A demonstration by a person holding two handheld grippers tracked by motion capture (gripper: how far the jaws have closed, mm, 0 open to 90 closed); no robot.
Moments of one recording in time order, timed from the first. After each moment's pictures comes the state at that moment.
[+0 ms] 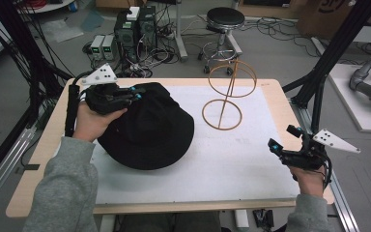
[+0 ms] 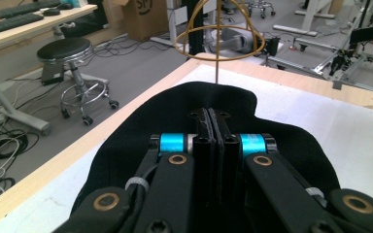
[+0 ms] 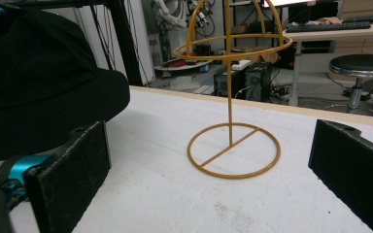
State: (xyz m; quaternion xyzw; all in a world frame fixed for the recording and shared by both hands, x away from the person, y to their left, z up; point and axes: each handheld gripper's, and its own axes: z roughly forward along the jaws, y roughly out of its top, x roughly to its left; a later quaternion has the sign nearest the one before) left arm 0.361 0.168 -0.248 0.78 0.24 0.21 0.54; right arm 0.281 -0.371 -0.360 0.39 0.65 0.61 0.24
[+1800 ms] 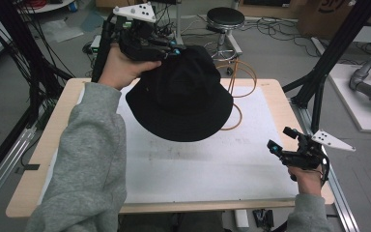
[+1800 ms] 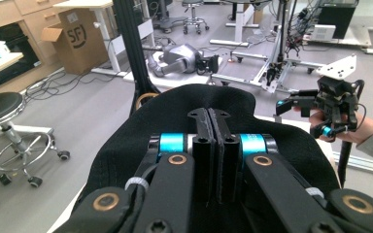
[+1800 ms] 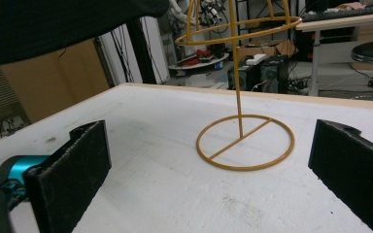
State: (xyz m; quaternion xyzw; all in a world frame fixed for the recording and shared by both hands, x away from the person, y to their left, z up) left arm 0.414 0.091 -0.140 0.80 0.12 0.14 0.57; right arm 0.293 -0.380 -0.378 0.38 0.65 0.62 0.20
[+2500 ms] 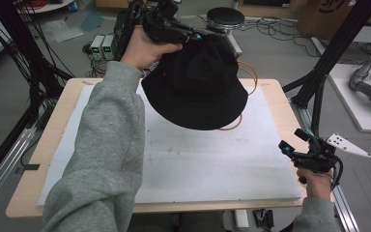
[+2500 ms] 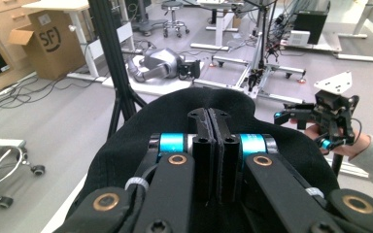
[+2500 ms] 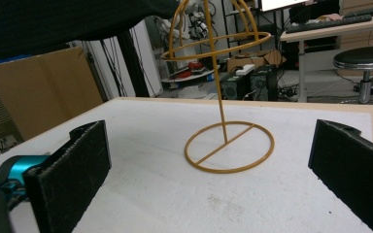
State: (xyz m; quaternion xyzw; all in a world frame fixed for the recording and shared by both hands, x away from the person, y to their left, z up) left arm 0.452 0.049 -0.119 0.81 0.10 0.10 0.57; right arm 0.281 -0.405 -0.377 0.40 0.62 0.64 0.21
